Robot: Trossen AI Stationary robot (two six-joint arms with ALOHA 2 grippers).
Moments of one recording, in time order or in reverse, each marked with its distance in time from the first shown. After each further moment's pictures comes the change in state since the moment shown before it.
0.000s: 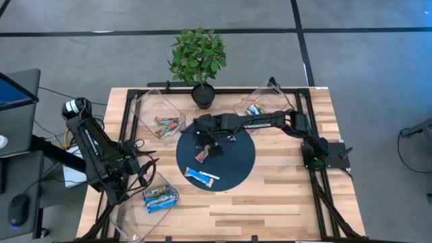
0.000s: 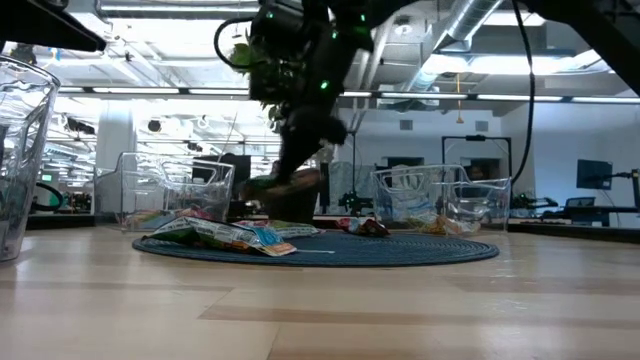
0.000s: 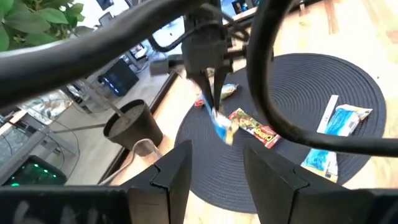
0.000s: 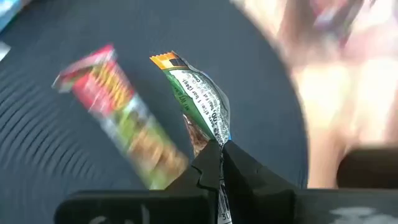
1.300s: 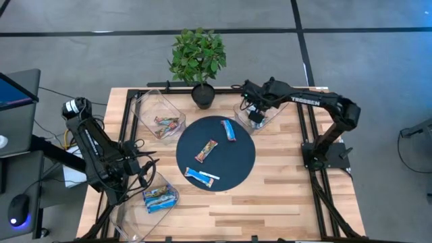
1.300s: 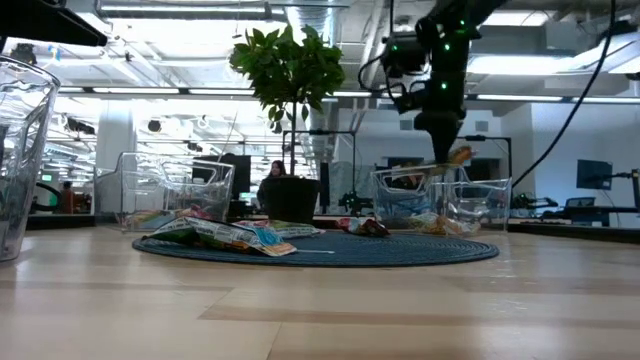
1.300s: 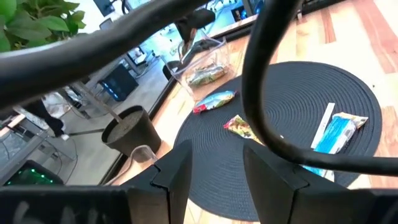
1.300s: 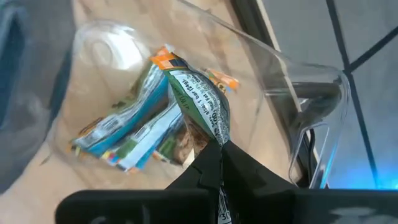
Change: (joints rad) left arm 0.000 0.000 0.000 0.028 -0.029 0.020; right arm -0.392 -0.578 -0.561 -0.266 0.261 0.456
